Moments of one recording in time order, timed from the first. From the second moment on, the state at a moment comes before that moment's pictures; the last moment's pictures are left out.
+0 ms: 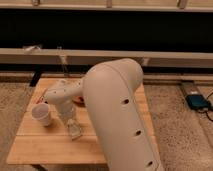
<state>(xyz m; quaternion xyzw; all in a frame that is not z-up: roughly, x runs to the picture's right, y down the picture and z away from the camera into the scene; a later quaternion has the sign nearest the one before) -0.196 0.206 0.824 -0.33 0.24 0.48 0.78</state>
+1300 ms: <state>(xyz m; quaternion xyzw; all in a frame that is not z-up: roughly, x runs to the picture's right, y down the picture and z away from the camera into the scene) -0.171 0.197 0.834 -0.29 0.23 0.54 0.75</state>
